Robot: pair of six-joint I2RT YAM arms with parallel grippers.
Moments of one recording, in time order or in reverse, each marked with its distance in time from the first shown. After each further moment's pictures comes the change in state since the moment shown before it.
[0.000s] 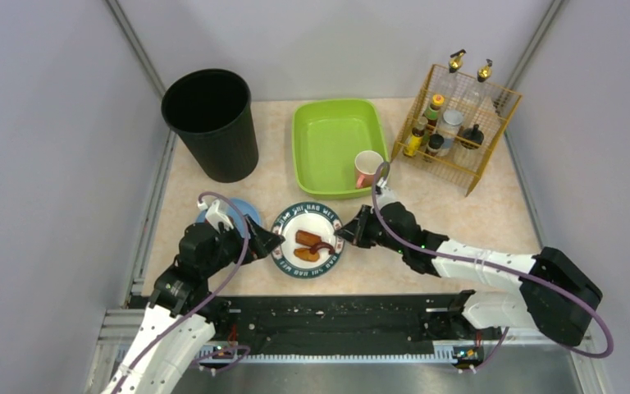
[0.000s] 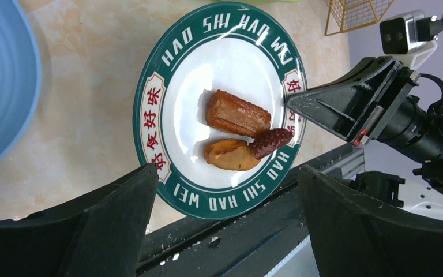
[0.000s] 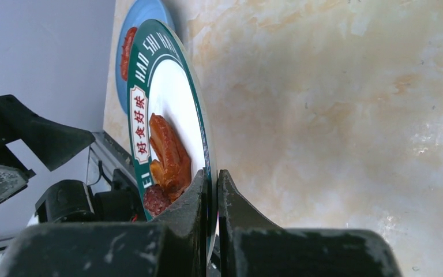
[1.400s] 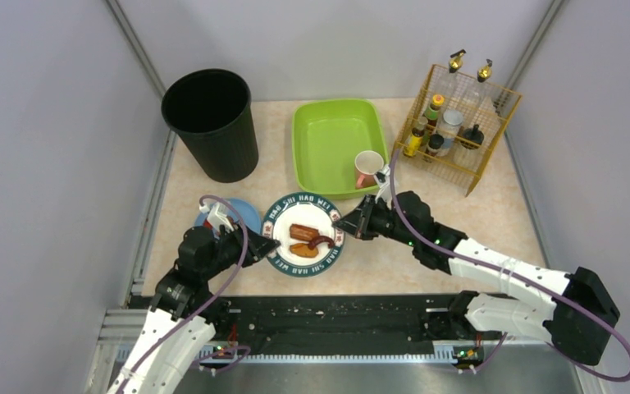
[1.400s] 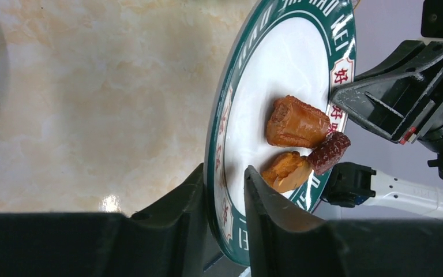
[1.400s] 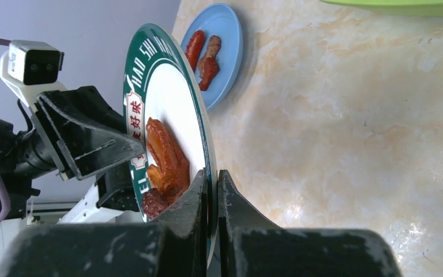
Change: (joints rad) left arm 0.002 -0.048 -0.042 0.054 0.084 -0.078; right arm -0.002 -0.165 0.124 -0.166 -0.098 -0.045
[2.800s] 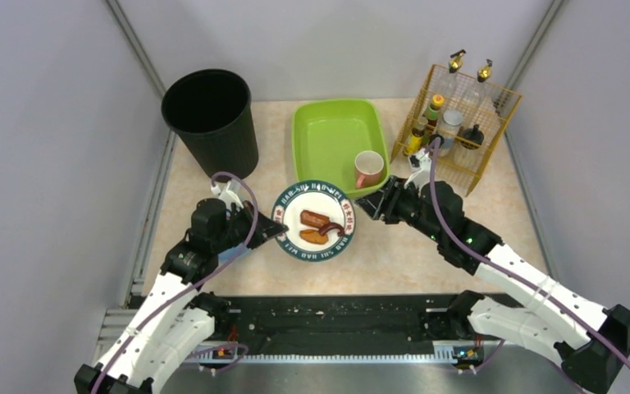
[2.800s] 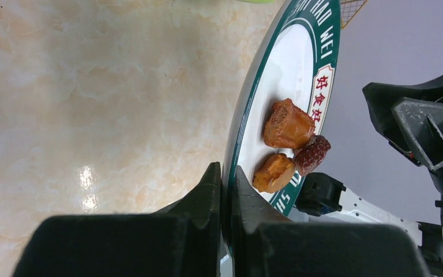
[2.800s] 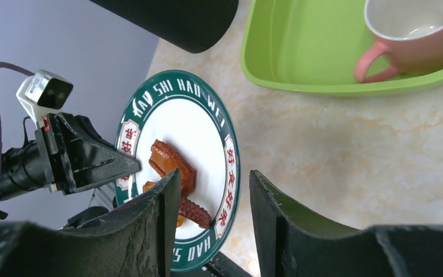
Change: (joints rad) left arm 0.001 0.311 0.124 0.108 0.039 -0.089; right arm -0.109 -0.181 0.120 -0.265 0.148 -0.140
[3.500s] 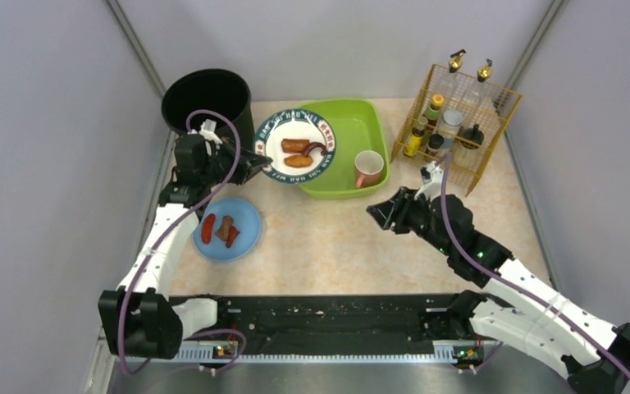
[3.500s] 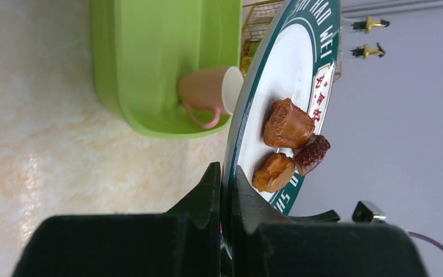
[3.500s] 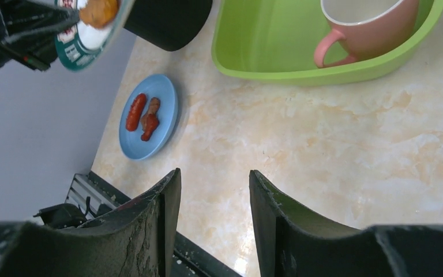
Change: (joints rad) left arm 0.290 0.490 0.362 0.182 0.145 -0.061; right arm -0.002 -0.132 -0.085 -0.063 0.071 -0.046
